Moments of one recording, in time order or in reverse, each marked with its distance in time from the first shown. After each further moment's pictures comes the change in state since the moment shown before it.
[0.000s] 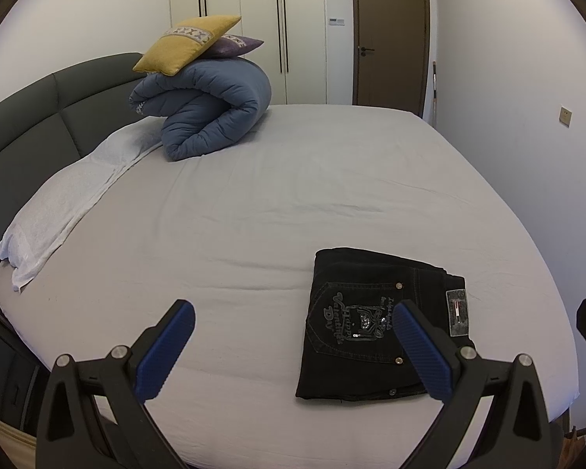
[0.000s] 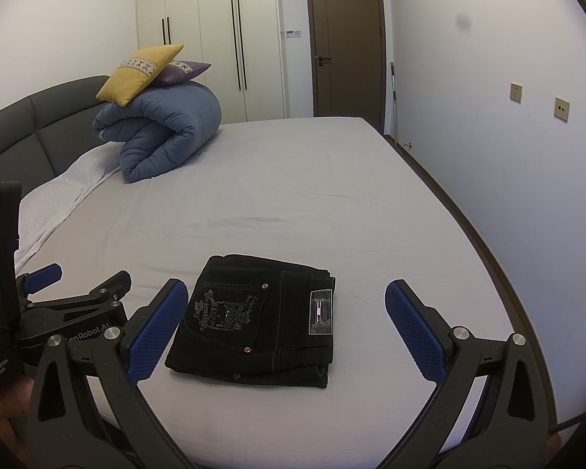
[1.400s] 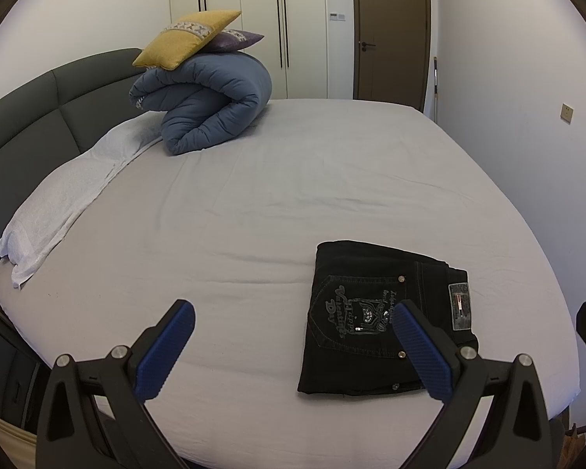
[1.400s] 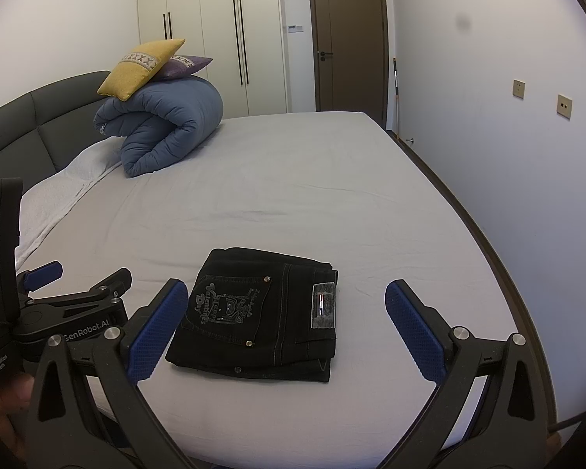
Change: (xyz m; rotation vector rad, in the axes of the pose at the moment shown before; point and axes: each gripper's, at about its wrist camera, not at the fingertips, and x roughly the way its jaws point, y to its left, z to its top) left arm 0.003 0.005 -0.007 -0.003 0.014 -0.002; right arm 0.006 0.000 -0.003 -0.006 0.018 0.015
